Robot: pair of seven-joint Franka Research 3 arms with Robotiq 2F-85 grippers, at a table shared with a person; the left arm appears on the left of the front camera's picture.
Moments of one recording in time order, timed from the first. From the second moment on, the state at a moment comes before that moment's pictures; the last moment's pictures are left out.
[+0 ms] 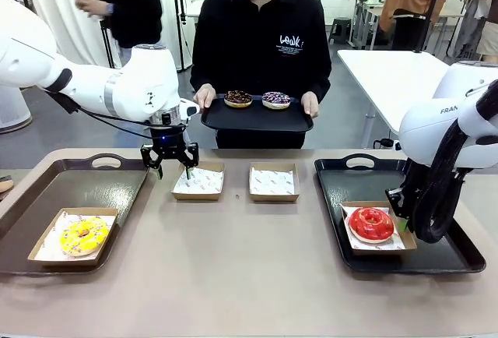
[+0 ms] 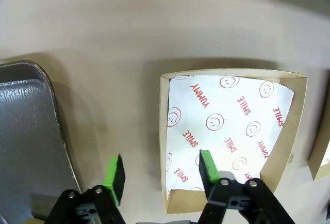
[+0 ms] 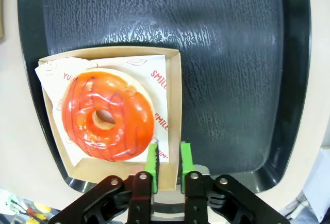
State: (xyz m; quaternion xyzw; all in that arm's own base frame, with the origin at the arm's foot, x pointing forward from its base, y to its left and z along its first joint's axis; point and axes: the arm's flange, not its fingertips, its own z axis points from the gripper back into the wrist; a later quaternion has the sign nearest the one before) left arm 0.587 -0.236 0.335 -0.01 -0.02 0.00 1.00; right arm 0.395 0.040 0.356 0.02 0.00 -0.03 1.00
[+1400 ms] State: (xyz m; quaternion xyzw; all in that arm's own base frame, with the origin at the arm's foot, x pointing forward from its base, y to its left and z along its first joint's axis) left arm 0.583 -0.240 0.347 -0.01 0.00 -0.02 1.00; right arm 0.388 0.023 0.379 0.10 0.00 -0.05 0.99
